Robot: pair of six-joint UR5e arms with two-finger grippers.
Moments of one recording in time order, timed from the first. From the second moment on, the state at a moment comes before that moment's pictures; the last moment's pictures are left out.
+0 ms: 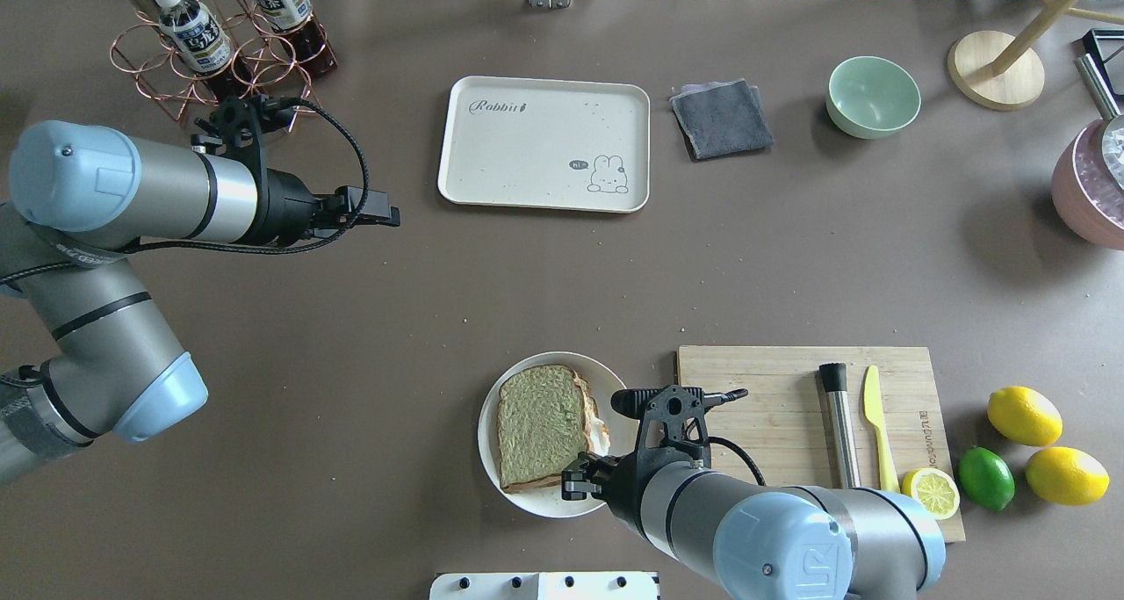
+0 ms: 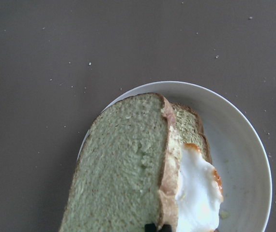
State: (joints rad) left arm -0.71 -1.90 -1.78 -2.30 -1.94 -1.32; right arm 0.09 -1.24 2.00 -1.15 1.37 1.43
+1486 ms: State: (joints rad) left arm -0.66 -1.90 -1.78 -2.30 -1.92 -1.35; right arm 0.43 -1.28 2.02 -1.22 1.69 1.36
